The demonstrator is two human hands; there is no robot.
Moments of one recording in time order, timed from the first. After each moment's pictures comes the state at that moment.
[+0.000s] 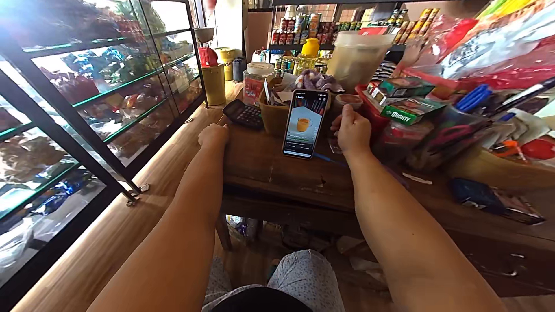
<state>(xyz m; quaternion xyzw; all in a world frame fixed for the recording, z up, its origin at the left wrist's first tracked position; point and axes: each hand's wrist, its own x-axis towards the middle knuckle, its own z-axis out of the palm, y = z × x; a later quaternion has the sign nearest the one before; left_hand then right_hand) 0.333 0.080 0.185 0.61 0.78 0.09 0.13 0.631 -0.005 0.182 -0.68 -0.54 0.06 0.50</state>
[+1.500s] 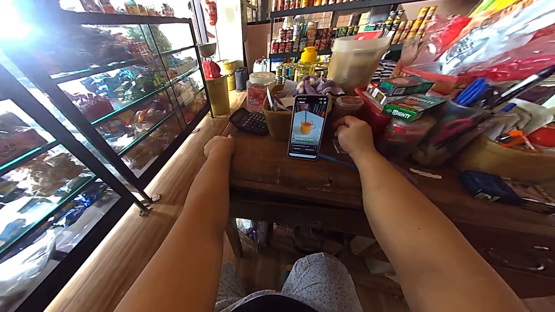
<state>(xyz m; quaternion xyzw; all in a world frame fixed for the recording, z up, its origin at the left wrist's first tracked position) 0.335 0.051 0.203 0.59 0.79 0.03 0.15 0.631 -0.012 0.183 -0.71 -0.56 0.05 0.41</state>
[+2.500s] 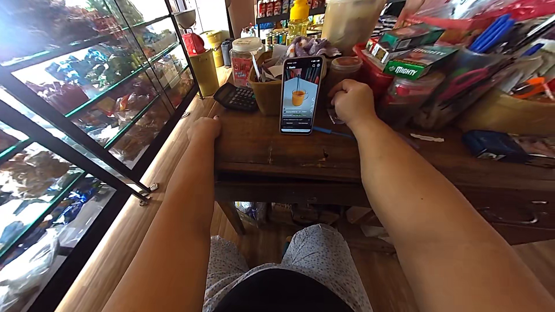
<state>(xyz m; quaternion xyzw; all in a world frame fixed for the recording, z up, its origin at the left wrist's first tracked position) 0.318 0.076 0.178 0.60 0.79 0.06 0.12 0.636 -0.013 0.184 -0.72 -0.56 0.06 0.41</state>
